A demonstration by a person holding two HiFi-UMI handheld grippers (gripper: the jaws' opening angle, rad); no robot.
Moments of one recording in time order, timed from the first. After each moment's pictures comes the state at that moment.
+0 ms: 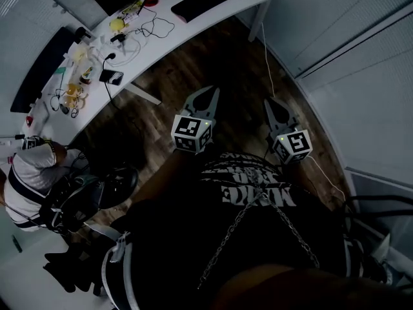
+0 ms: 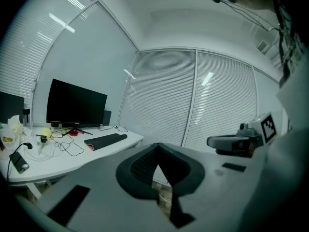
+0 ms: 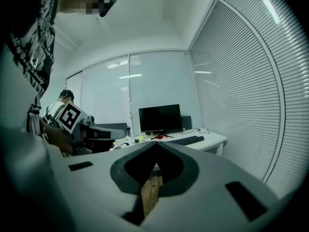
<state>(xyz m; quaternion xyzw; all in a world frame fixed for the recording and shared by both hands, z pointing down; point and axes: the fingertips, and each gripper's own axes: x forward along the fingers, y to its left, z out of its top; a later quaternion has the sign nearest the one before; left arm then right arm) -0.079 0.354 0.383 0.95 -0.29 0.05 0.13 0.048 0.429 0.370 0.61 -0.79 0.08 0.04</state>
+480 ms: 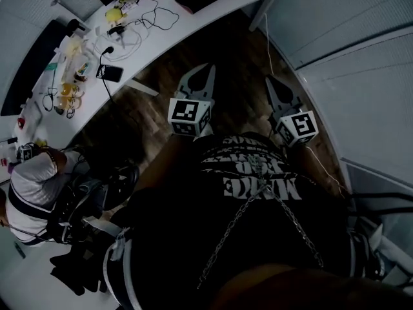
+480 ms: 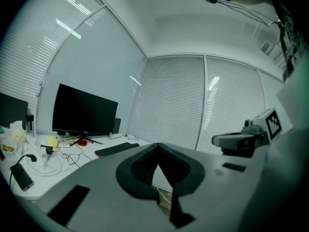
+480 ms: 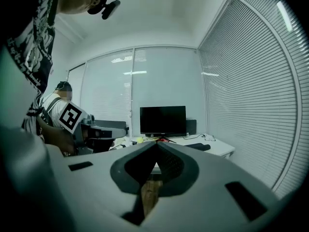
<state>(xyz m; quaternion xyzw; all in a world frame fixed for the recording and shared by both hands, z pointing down) -0.128 0.242 0.364 0.94 -0.32 0.02 0.12 0.002 0.317 0.343 0.60 -0.80 0.05 0.07</state>
